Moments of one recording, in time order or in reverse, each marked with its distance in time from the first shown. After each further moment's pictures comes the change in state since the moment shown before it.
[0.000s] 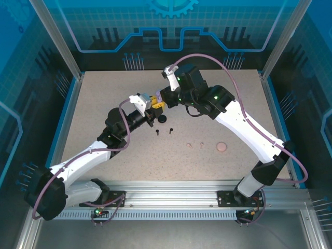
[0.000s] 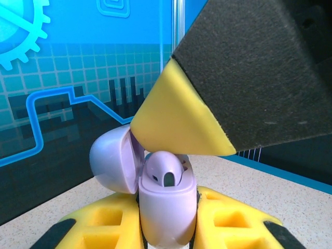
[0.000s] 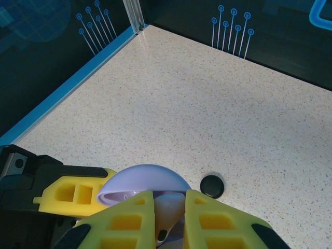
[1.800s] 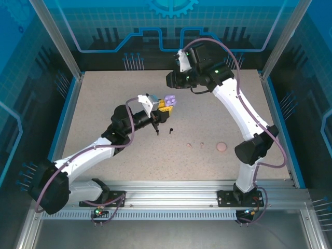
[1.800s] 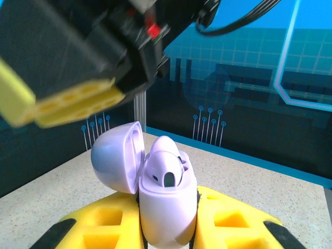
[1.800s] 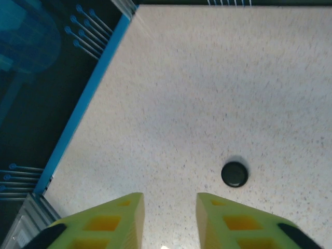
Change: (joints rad) left arm -0.029 0.070 0.051 -0.042 0.132 -0.032; right arm -0.258 0.279 0.317 -0.199 -0.361 0.181
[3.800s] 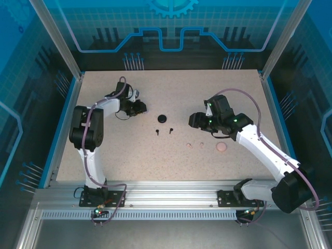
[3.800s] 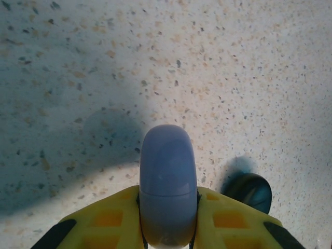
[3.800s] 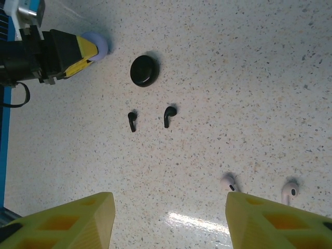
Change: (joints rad) left arm 0.480 0.814 0.619 -0.956 0.091 -0.354; right arm -0.061 -0.640 -1.128 0.378 0.114 0.281
